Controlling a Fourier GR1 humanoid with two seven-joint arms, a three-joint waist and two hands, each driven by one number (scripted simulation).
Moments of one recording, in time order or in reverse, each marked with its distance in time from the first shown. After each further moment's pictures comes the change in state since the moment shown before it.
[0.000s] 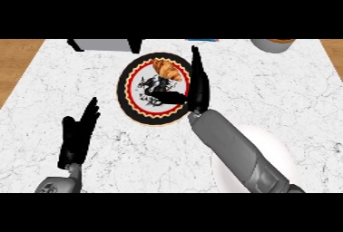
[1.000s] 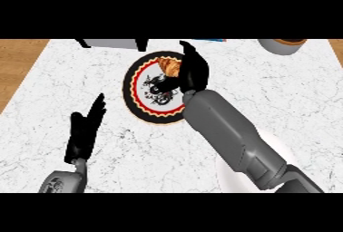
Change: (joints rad) left arm -0.044 -0.004 -0.030 0.024 0.004 0.002 0.000; right arm -0.187 -0.001 -0.024 0.069 0.603 0.213 0.738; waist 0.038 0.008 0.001
